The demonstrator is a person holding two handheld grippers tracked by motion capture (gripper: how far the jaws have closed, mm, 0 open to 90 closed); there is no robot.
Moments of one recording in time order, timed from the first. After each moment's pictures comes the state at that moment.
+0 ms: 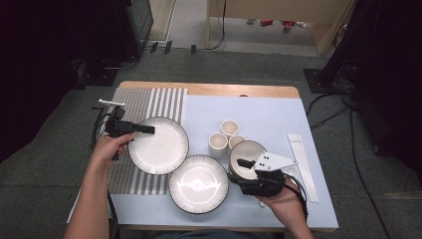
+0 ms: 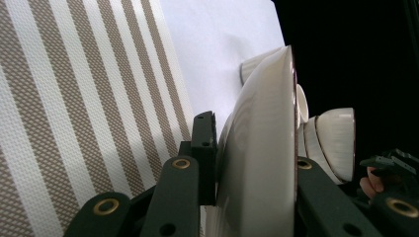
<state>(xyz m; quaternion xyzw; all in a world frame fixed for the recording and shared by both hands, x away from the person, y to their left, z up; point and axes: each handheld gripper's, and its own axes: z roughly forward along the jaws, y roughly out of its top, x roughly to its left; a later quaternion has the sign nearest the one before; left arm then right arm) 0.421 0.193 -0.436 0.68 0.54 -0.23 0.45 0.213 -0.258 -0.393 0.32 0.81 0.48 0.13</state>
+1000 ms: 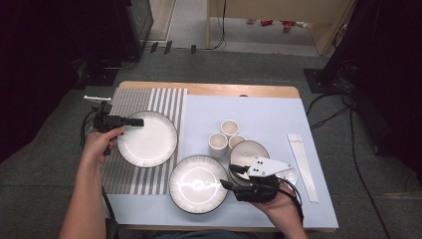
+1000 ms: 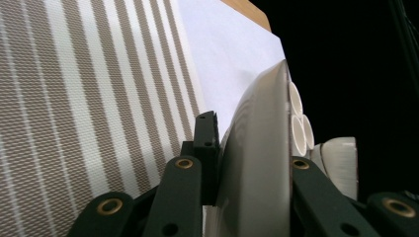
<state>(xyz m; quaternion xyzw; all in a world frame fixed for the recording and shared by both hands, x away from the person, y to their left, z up) 0.429 0.228 -0.430 0.65 0.56 -0.19 0.47 0.199 -0.240 -0.388 0.30 0.81 0.49 0.11</state>
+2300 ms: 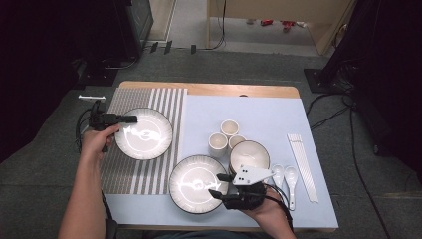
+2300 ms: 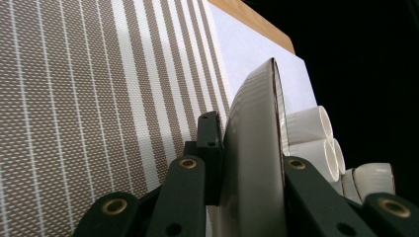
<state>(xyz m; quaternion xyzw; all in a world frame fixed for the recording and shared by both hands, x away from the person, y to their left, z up) 0.442 0.247 -0.440 0.64 0.59 -0.14 0.48 0.196 -0.215 -0.413 0.27 0.83 0.49 0.08</state>
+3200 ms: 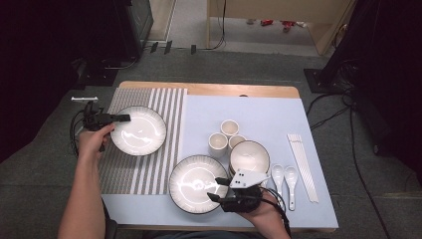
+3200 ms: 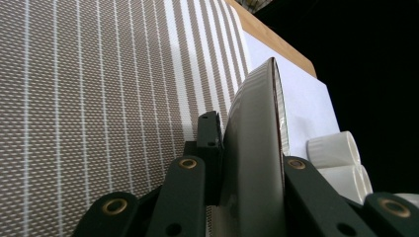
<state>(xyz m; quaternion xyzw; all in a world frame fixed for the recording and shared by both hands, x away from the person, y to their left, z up) 0.447 0.268 -0.452 0.61 0.62 -0.11 0.48 0.194 -0.210 -0.433 0.28 0.83 0.48 0.07</state>
